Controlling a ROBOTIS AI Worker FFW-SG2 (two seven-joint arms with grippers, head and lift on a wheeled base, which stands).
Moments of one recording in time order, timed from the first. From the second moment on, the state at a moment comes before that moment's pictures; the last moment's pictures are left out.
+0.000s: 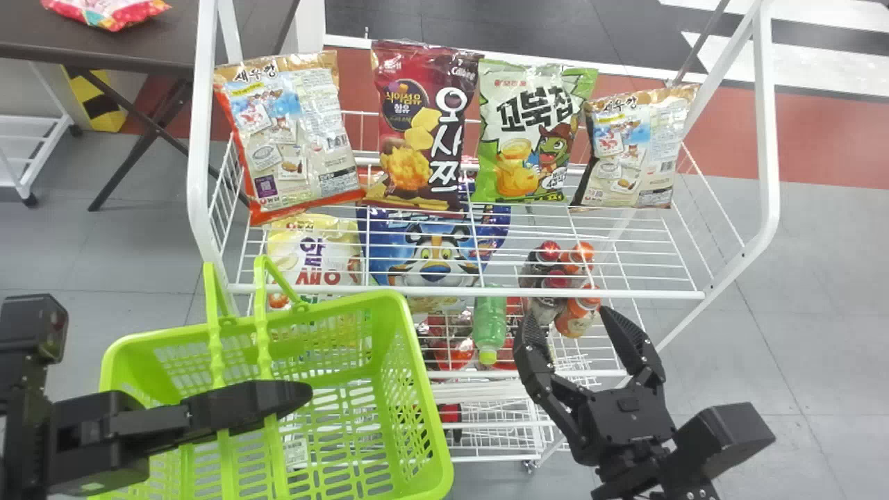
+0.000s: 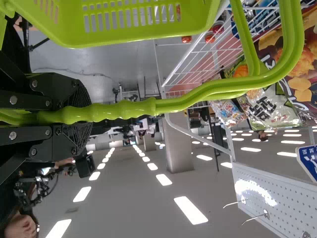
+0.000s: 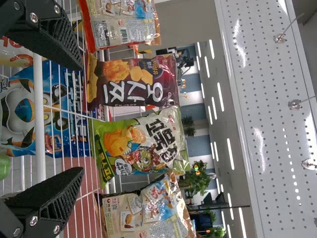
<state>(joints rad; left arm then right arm) 0.23 0.24 0.34 -1.88 1.21 1.57 -0.61 0.68 0.00 -0.01 -1.97 -0.15 -0.24 0.19</state>
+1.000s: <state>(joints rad) 0.23 0.24 0.33 -1.87 1.21 1.57 -0.61 0.54 0.00 0.06 -1.91 -0.10 -0.14 0.17</state>
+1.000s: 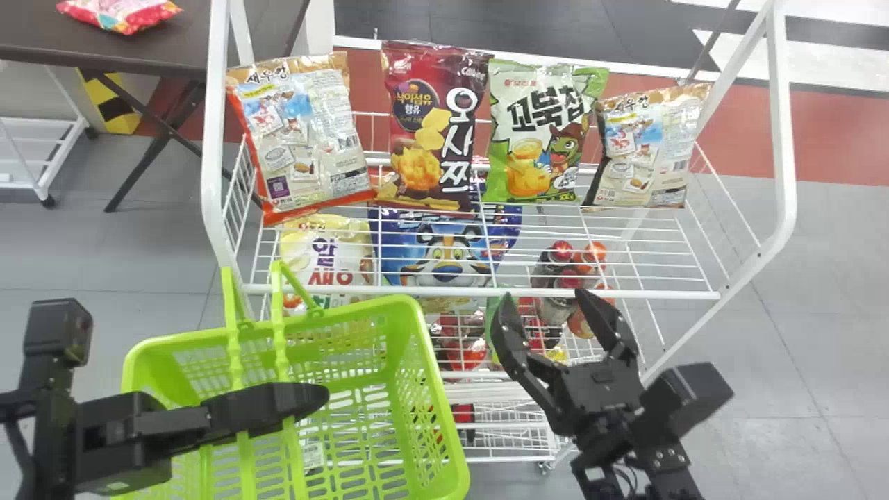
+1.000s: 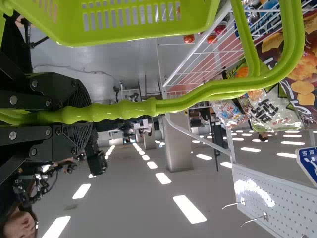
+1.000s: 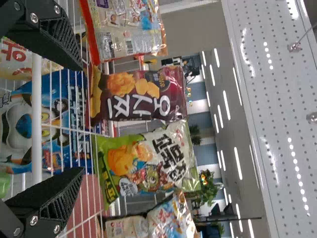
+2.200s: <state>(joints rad) 0.23 0.24 0.30 -1.87 1.20 1.57 -0.60 -0.20 0.00 0.43 -1.28 -0.01 -0.06 0.01</state>
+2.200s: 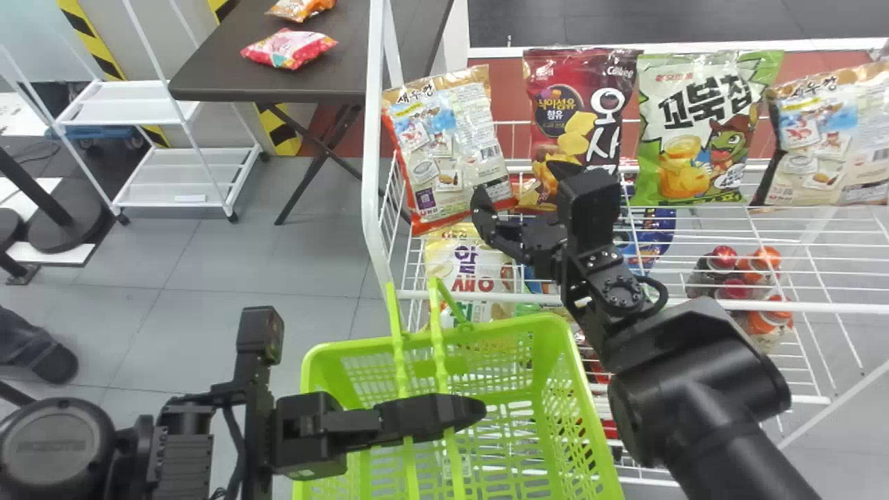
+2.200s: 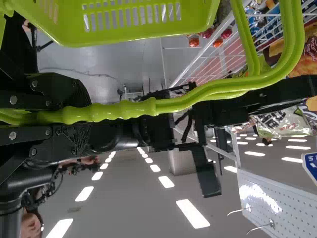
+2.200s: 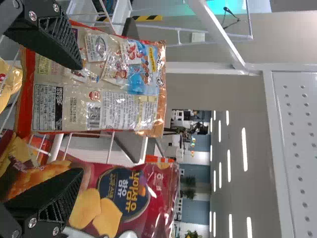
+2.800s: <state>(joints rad) 0.18 0.25 0.24 -1.84 1.18 1.57 -0.60 -0.42 0.00 0.51 -1.01 0.02 -0.05 0.07</state>
